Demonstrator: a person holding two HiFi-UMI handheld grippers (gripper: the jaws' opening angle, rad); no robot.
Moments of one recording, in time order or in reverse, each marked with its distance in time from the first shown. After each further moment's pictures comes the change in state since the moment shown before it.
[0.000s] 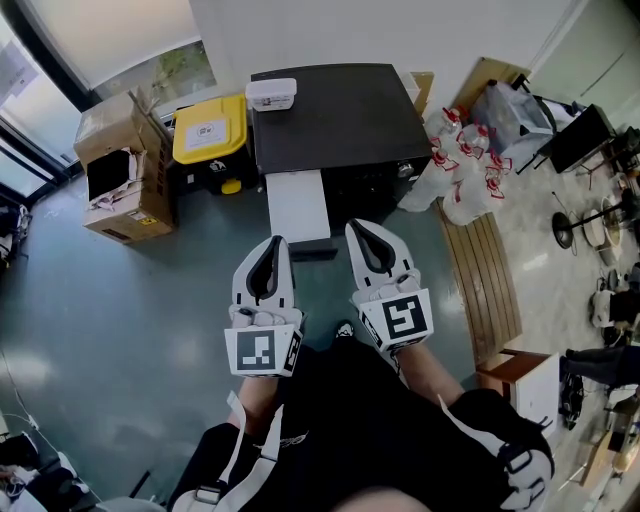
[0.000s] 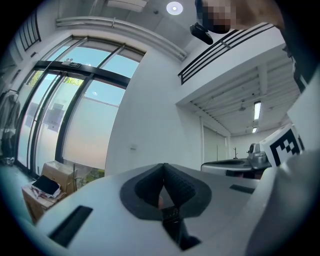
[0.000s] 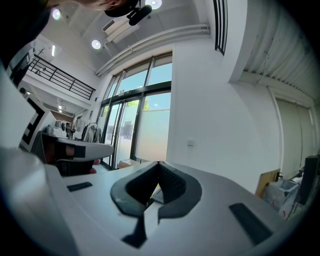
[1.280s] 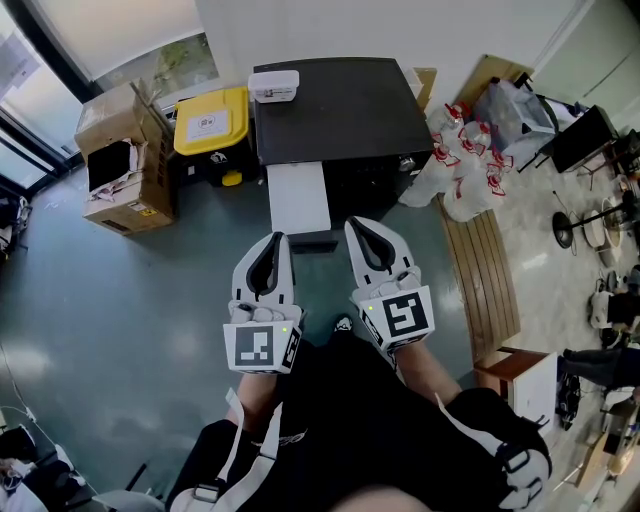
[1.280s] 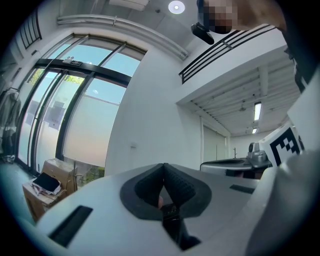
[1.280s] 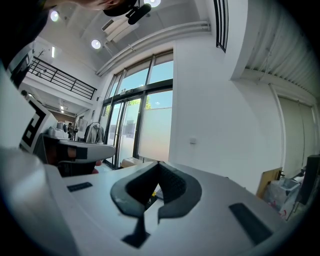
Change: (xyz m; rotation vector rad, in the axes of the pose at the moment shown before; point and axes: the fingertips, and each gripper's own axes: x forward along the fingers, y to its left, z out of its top) left arm -0.010 -0.003 -0.004 -0.014 0.014 -0.004; right arm -0.008 0.010 -0.002 0.003 0.029 0.024
